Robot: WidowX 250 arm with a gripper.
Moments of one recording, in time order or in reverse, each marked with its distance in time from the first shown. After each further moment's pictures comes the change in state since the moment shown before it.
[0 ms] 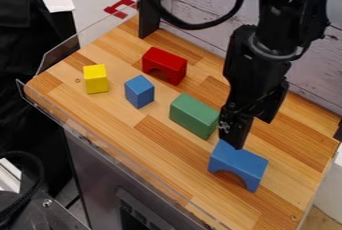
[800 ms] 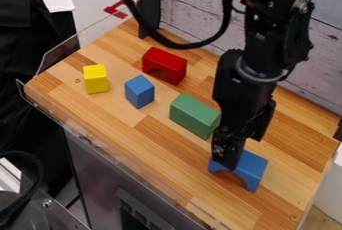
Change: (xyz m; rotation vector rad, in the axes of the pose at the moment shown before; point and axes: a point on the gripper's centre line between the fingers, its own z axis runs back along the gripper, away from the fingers) arm -0.003 0.013 -0.022 0.028 0.042 0.094
